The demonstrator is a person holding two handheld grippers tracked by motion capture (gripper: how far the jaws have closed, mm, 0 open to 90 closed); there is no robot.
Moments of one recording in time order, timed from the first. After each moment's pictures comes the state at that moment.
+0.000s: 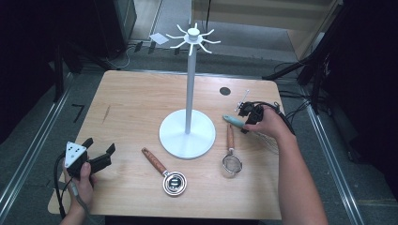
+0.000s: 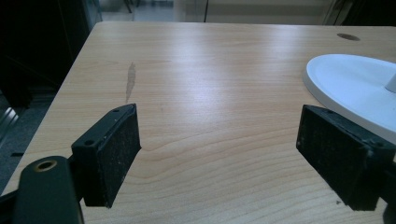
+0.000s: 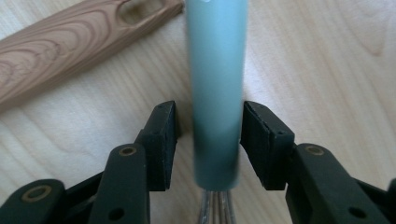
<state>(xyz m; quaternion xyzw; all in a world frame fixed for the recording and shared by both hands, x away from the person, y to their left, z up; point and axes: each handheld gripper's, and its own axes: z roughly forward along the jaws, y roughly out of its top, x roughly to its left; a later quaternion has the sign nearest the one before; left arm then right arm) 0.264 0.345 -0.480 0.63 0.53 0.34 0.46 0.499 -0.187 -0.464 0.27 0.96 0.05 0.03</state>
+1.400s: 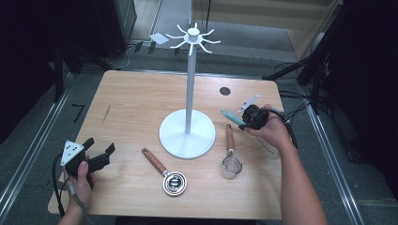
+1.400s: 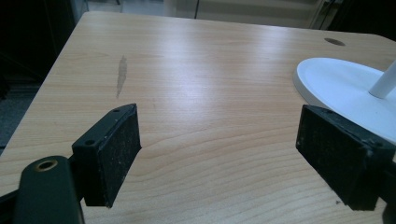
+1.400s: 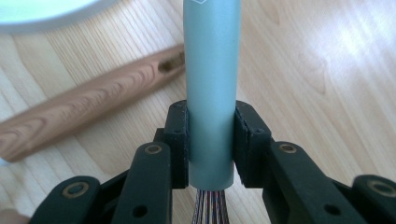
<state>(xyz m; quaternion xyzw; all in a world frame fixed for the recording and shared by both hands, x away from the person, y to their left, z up) 0.267 0.351 -0.480 0.63 0.54 0.31 0.48 0.455 -0.191 -0.441 0.26 0.94 0.18 0.13</state>
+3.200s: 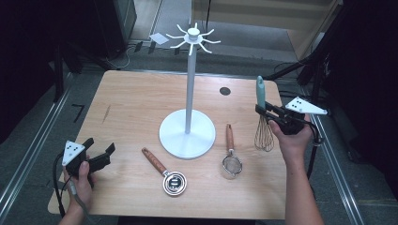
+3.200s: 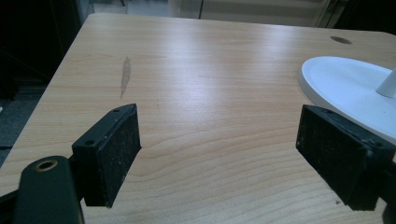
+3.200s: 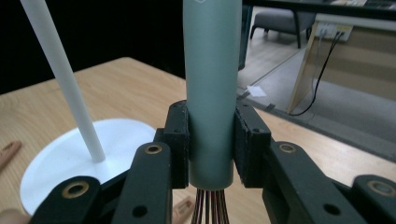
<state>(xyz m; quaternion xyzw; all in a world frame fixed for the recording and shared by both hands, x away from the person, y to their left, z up) 0.267 0.349 -0.480 0.63 0.54 0.32 0.47 0.378 -0.258 -0.377 0.34 0.71 0.56 0.24</state>
